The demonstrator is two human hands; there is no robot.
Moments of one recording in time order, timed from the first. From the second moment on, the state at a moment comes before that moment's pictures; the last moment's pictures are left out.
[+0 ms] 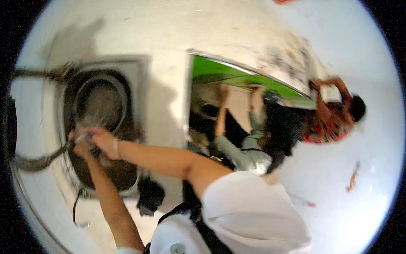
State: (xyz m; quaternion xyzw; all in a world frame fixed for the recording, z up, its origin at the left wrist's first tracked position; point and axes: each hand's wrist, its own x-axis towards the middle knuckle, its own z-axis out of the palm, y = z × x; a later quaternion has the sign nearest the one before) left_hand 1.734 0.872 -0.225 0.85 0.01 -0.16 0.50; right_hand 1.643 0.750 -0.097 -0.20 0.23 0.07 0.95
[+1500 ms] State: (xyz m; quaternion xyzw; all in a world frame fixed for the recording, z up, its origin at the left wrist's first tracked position) left_hand 1.602 0.907 -0.079 0.44 0.38 -0.22 0.78; right_hand 1.700 0.644 -0.186 -0.90 0.33 0.16 0.23
